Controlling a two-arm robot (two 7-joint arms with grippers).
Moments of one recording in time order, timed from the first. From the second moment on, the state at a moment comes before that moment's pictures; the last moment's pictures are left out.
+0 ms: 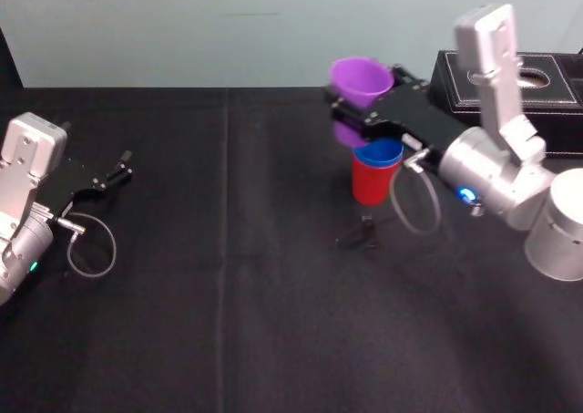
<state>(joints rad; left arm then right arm) -0.20 0.60 0.45 -1.41 -0.25 -0.12 0.03 0.24 0.35 -0.30 -1.64 0.27 0.17 0.34</state>
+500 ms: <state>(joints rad) -0.20 0.60 0.45 -1.41 -0.25 -0.12 0.03 0.24 0.37 -0.25 -1.61 0.30 0.17 0.31</state>
